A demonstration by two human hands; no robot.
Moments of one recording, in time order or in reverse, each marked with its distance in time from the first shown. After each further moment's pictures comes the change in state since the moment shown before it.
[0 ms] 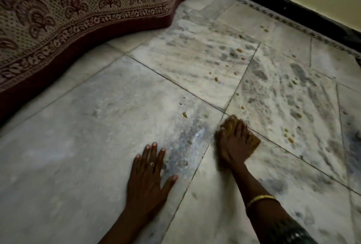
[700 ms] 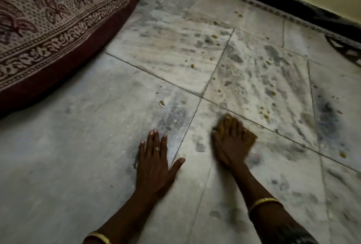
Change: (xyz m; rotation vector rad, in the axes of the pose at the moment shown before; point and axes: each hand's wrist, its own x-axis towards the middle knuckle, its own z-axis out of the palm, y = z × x) left_hand 0.018 0.060 0.027 0.023 -0.011 0.047; right_hand -0.044 0.065 -0.019 -0.215 -0.016 -0.020
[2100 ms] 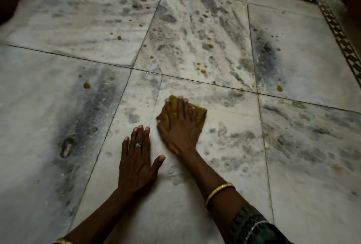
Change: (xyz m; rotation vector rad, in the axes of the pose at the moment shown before) left_hand -0.054 0.110 0.033 -0.009 -0.110 0.241; right_hand -0.068 0.052 0.002 0.205 0.087 -0.077
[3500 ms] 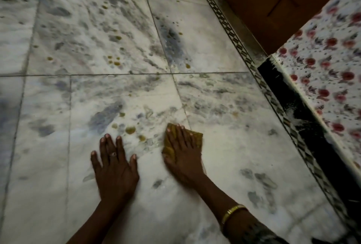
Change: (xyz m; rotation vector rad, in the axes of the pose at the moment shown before) left_hand -0.031 0.094 0.035 0.042 -0.030 0.078; right_hand -0.185 0.141 -0.046 -0.142 -0.112 0.259
